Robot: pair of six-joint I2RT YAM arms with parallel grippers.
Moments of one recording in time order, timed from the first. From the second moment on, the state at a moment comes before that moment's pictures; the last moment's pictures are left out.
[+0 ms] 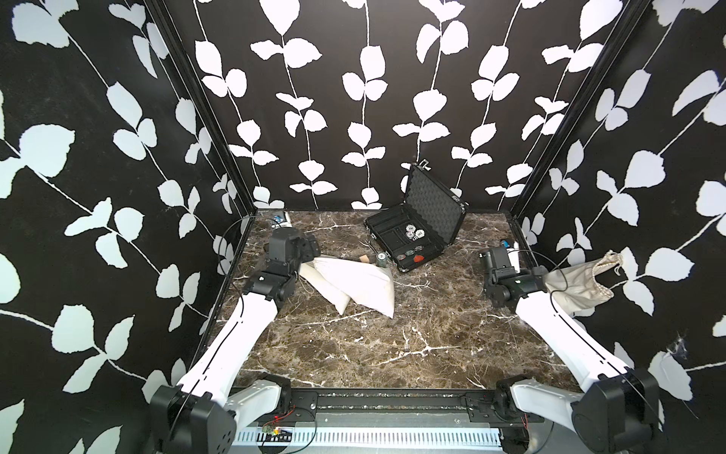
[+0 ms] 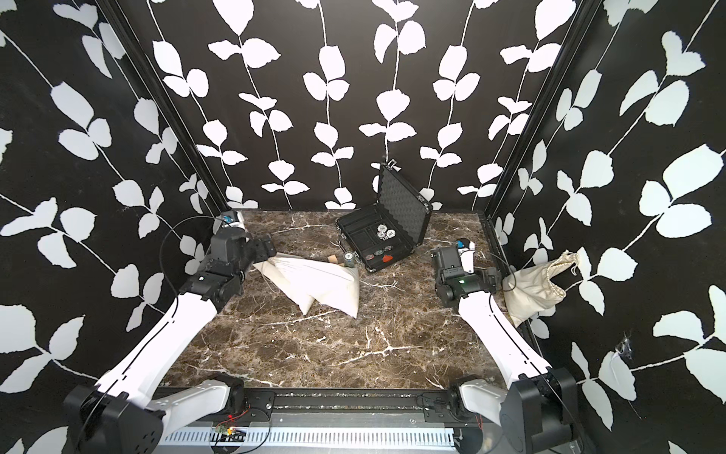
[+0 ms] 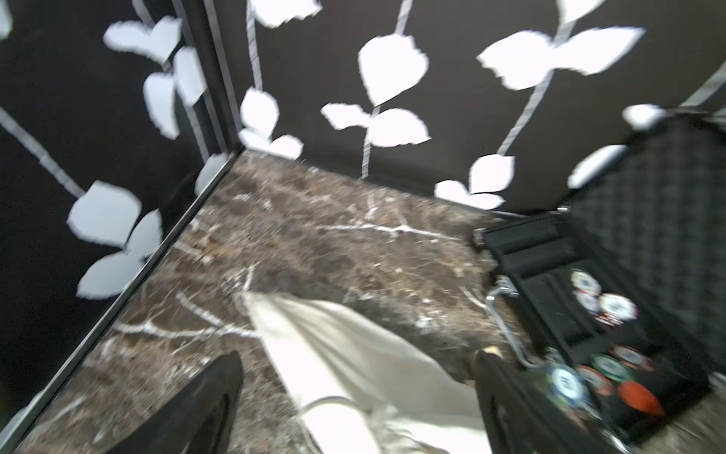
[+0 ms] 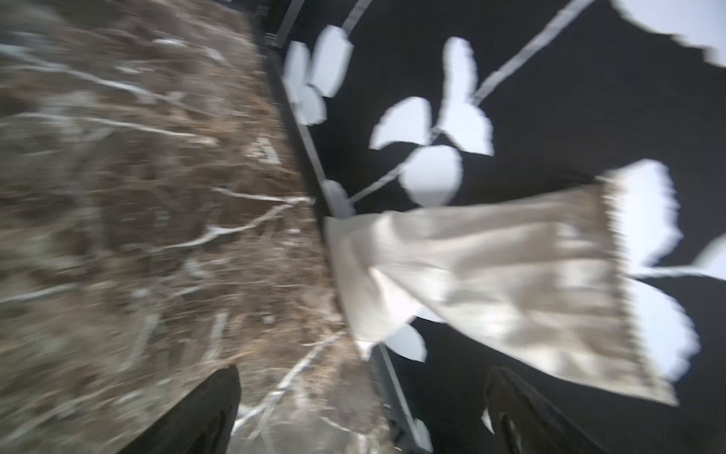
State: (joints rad) left arm -0.33 1.09 0.99 -0.30 -0.35 -0.29; right arm 0.24 1.18 0.94 -0.71 0.98 0.09
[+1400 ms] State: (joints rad) left arm -0.44 1.14 1.00 -0.18 -0.09 -0.24; right arm -0.27 1.13 1.28 -0.85 0.13 -0.06
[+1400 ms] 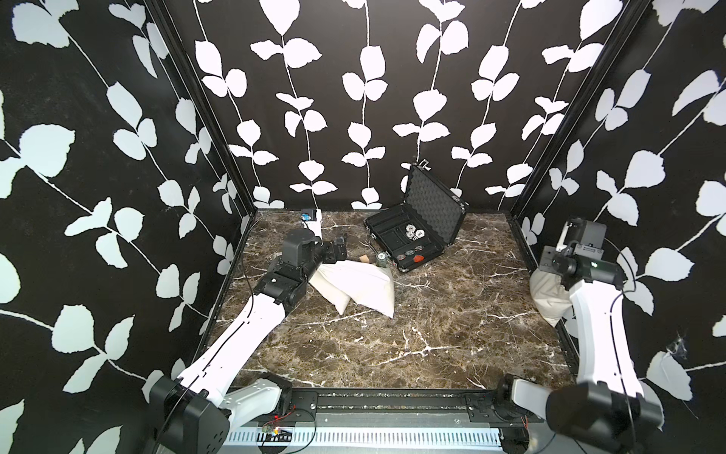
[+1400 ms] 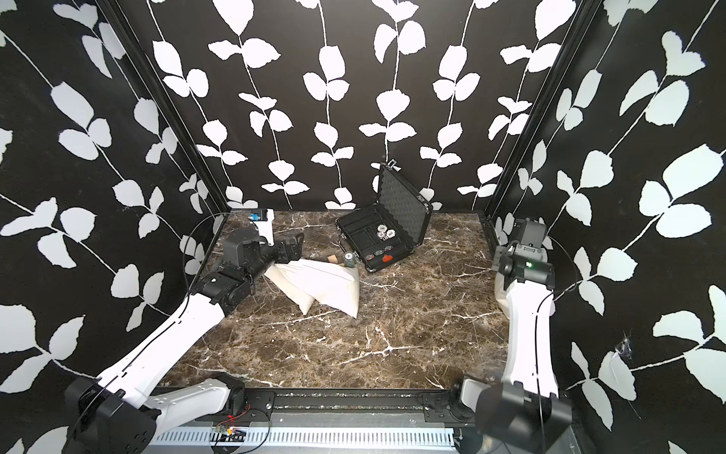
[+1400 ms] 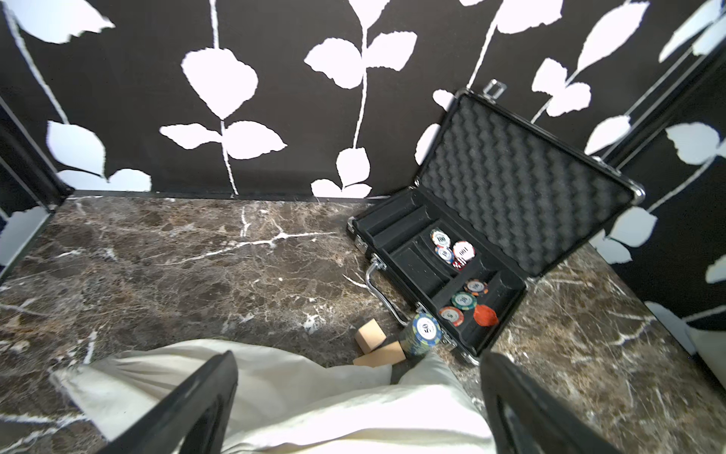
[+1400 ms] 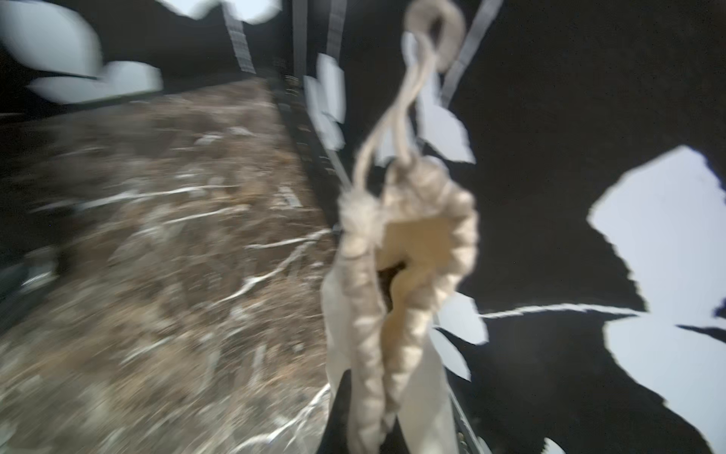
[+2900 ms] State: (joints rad) left arm -0.54 1.41 1.03 0.02 0.54 -0.04; right arm 0.43 1.39 1.24 -0.73 -0.54 -1.16
